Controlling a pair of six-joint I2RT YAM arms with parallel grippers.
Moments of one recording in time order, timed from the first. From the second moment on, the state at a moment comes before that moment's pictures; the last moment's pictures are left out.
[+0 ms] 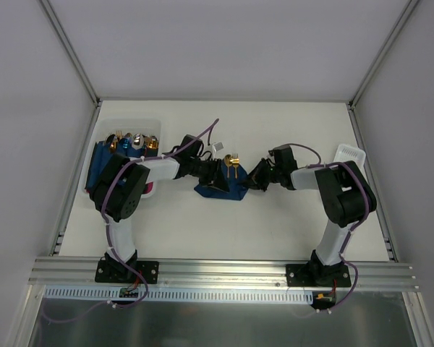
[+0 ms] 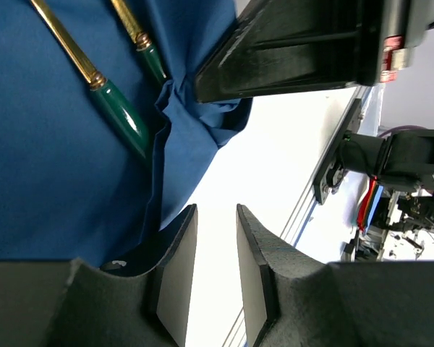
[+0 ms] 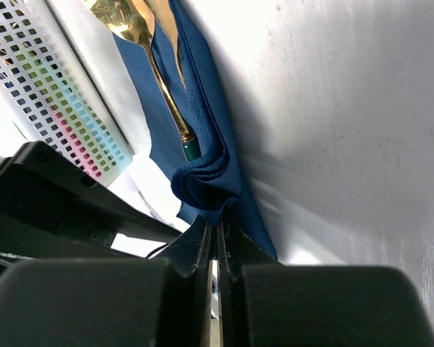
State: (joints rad) left arm -0.51 1.90 1.06 -0.03 0.84 -0.51; right arm 0.35 1.83 0.81 0.19 -0.62 1.08
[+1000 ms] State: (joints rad) left arm -0.51 2.02 1.09 -0.04 0.84 -0.51; right arm 0.42 1.83 0.91 0.13 -0.60 1.11
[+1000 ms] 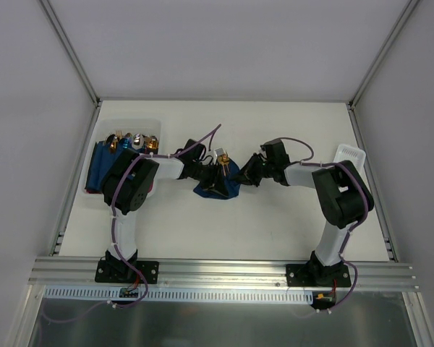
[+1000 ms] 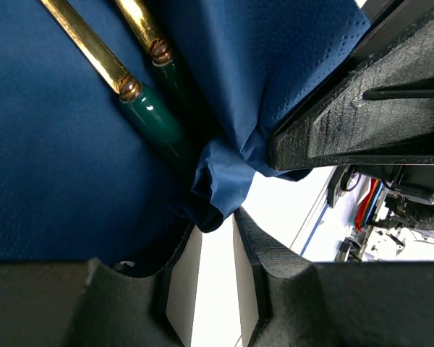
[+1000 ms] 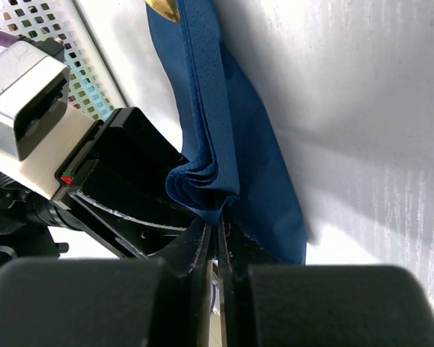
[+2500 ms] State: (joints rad) left arm -0.50 2.02 1.09 -0.05 0.84 -0.50; right arm 0.43 1.75 0.94 0.02 -0.55 0.94
